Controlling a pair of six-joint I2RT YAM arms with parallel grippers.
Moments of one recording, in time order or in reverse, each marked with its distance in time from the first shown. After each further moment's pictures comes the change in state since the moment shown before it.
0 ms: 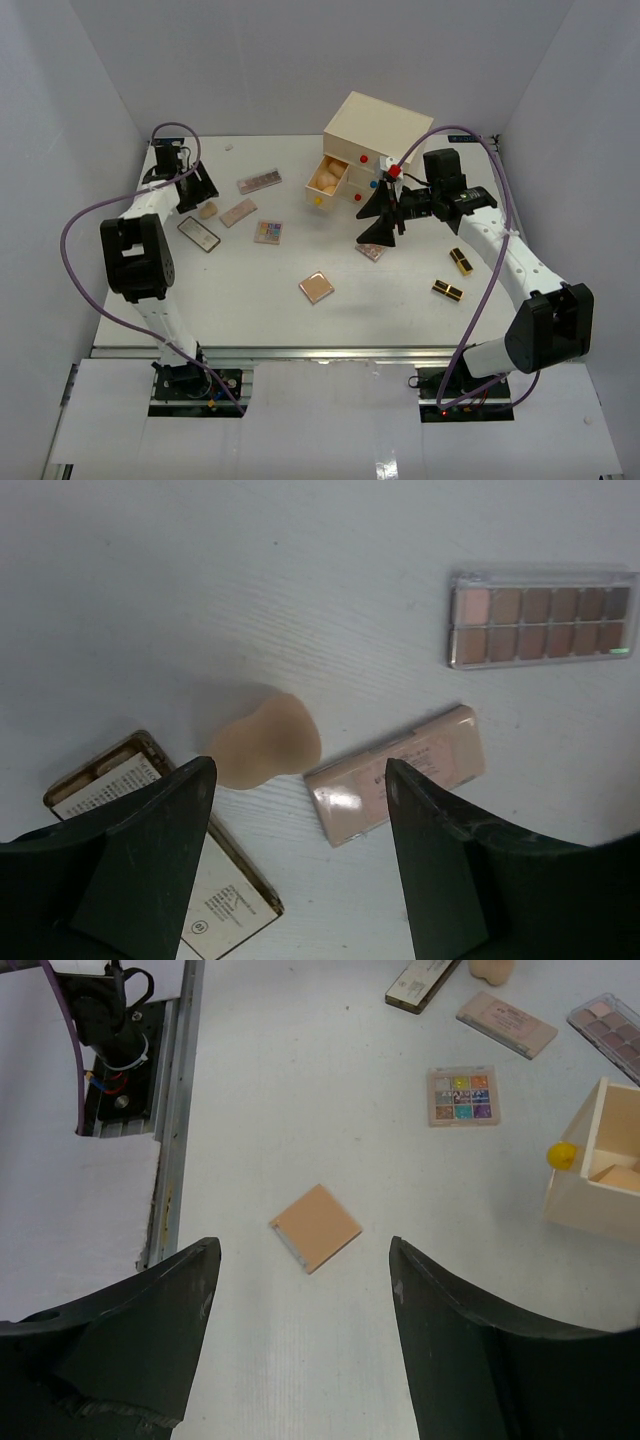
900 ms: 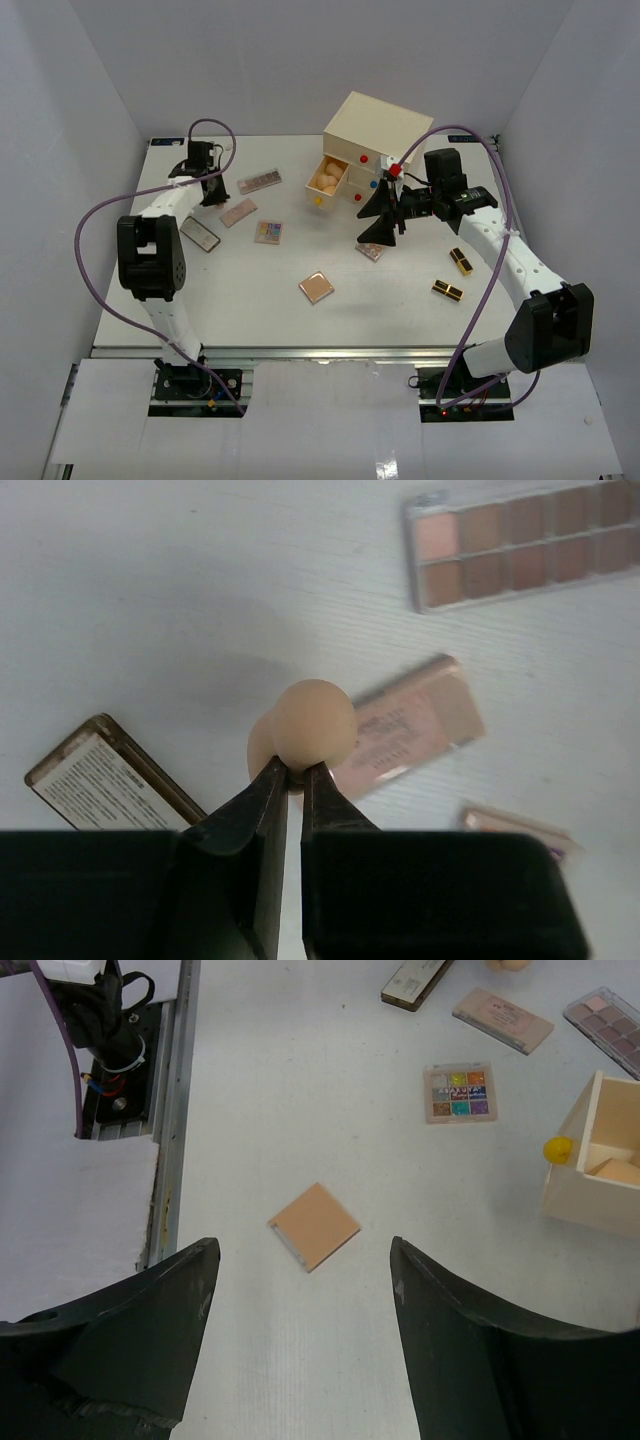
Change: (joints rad) left arm -0.160 0.028 0.049 -0.088 -0.219 0.144; right arm -0.007 0.000 -0.001 0.009 0.004 0.014
